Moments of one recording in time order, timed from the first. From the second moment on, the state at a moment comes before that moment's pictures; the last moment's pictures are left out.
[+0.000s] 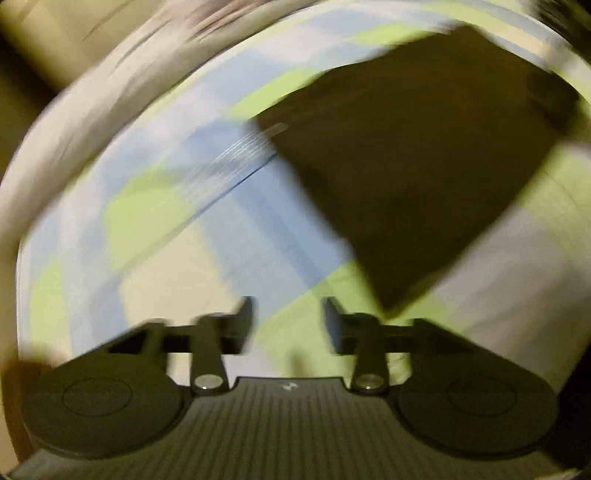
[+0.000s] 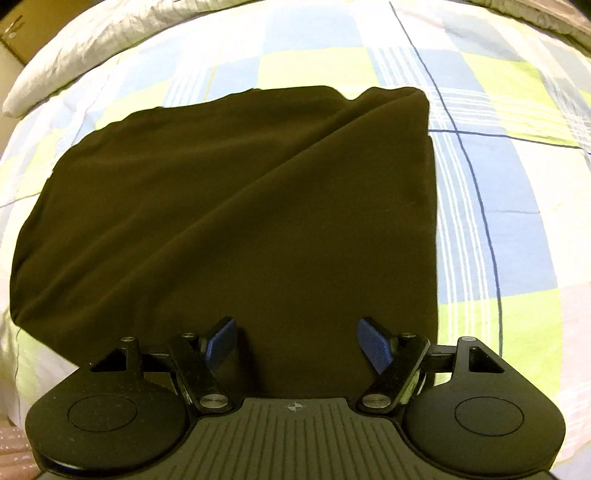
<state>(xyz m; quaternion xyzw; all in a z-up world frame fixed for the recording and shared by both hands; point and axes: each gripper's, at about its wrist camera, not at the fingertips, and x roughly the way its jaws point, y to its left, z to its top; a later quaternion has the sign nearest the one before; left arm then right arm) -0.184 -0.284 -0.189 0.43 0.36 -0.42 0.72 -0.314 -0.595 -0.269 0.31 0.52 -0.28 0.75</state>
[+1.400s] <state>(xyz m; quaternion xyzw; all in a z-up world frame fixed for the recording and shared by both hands) -0.291 -0.316 -0.187 0.58 0.28 -0.47 0.61 -0.417 -0.486 -0.284 -0.26 0.59 -0.14 0.75</state>
